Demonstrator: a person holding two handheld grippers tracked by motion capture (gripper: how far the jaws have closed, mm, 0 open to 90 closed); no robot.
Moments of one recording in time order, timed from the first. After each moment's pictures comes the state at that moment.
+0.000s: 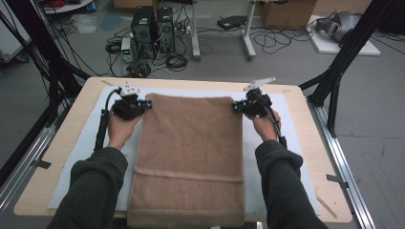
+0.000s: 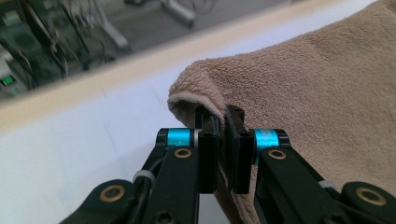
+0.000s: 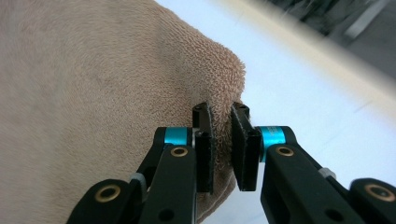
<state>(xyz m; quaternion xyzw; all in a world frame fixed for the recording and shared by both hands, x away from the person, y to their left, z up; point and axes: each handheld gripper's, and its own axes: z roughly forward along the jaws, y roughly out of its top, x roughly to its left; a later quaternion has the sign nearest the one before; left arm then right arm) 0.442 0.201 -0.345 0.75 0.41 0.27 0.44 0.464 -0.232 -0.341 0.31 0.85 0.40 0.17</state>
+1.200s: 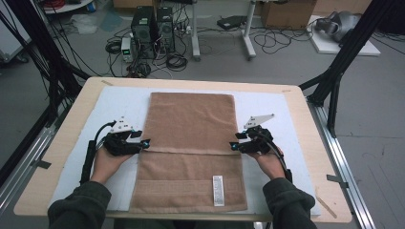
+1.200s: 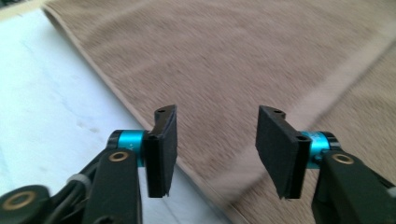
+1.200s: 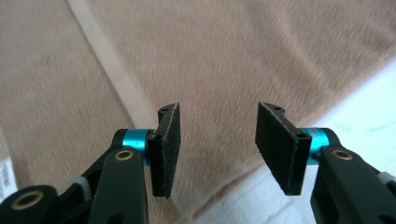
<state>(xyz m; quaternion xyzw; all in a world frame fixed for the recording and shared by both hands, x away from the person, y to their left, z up) 0.344 0.220 -0.427 0.82 0.35 0.17 0.43 0.373 -0.237 -0.416 0.29 0.87 0.39 0.10</state>
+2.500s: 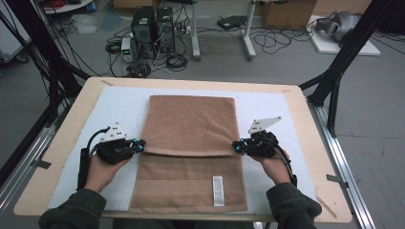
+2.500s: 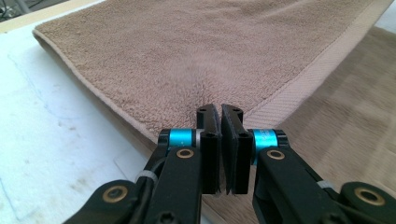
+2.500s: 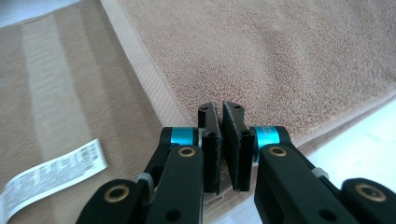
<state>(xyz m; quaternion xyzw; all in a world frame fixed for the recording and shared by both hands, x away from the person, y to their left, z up) 0.305 0.223 -0.400 0.81 0.33 0.17 0.45 0.343 -0.240 -0.389 0.25 0.88 0.41 0.07</state>
